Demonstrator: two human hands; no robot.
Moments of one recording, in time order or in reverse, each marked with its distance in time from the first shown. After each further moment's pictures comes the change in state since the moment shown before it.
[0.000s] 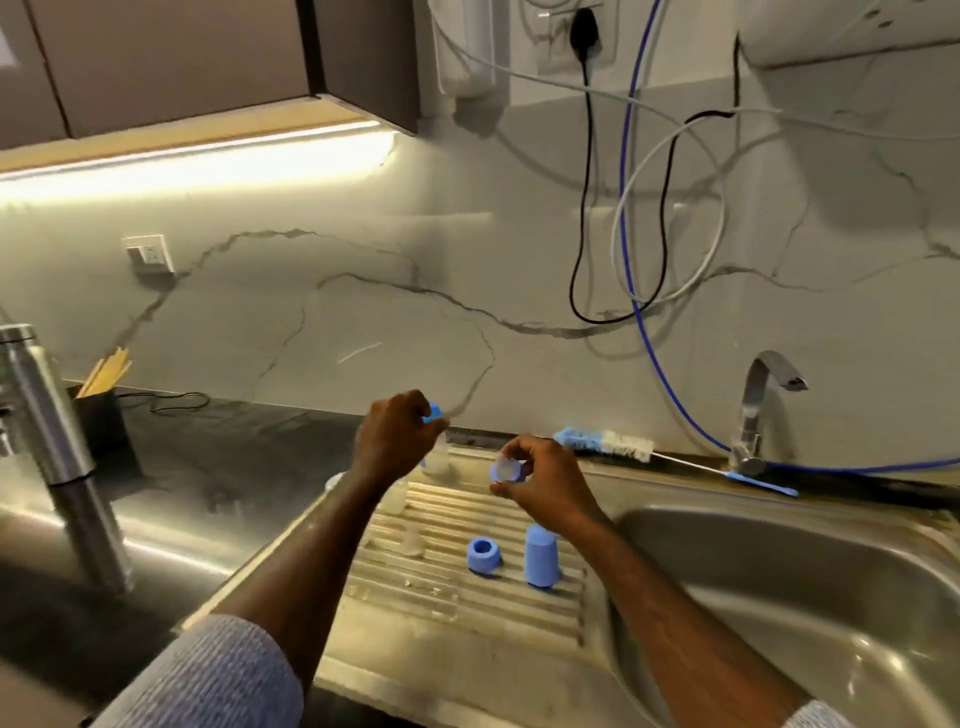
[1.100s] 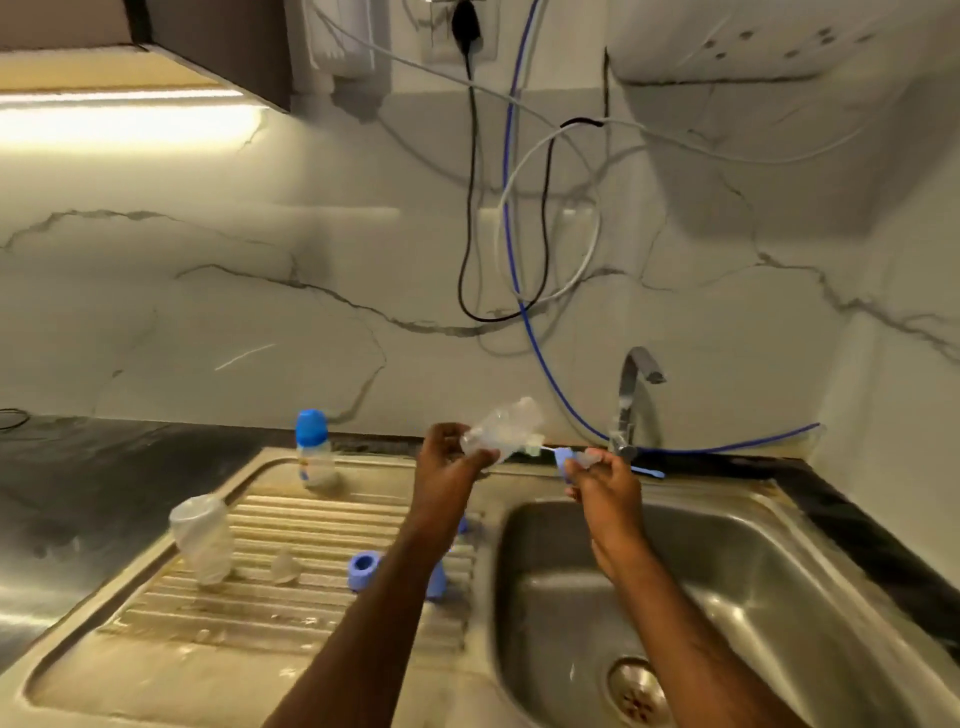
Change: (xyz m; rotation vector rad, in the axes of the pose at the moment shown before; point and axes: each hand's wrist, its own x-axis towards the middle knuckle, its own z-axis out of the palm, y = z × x) left_hand -0.071 0.147 0.120 -1.222 -0.214 -0.237; right_hand -0.046 0.110 -0.113 0.570 0.656 0.408
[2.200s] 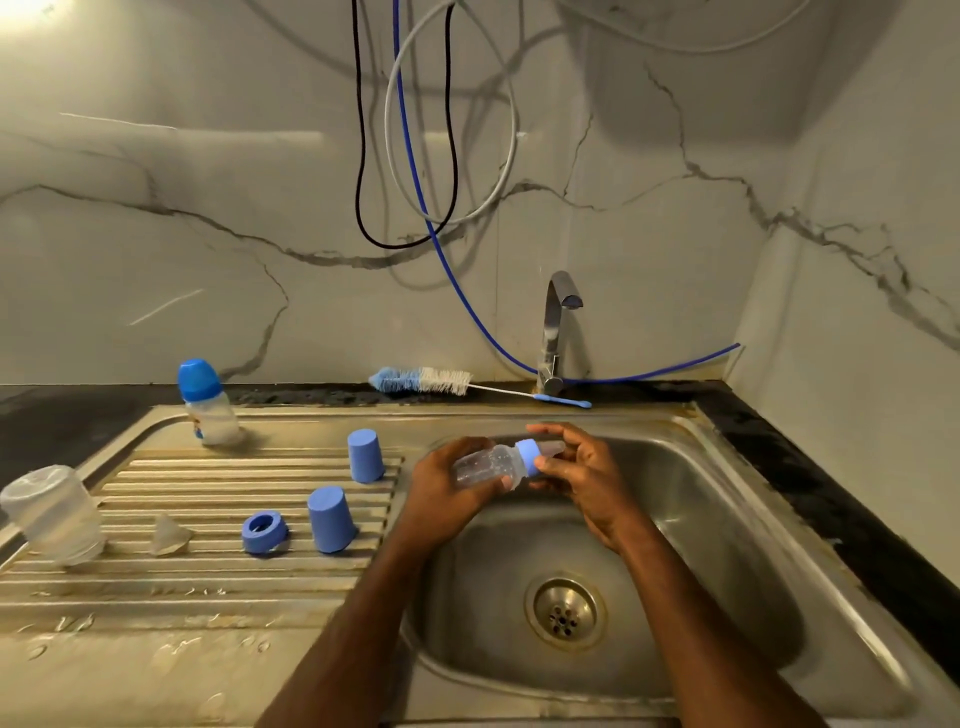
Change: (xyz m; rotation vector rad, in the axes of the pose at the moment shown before) left_hand -0.038 -0.081 0.054 0.588 -0.335 0.192; right_hand 0.008 0.026 -0.106 -0.019 -0.428 0.029
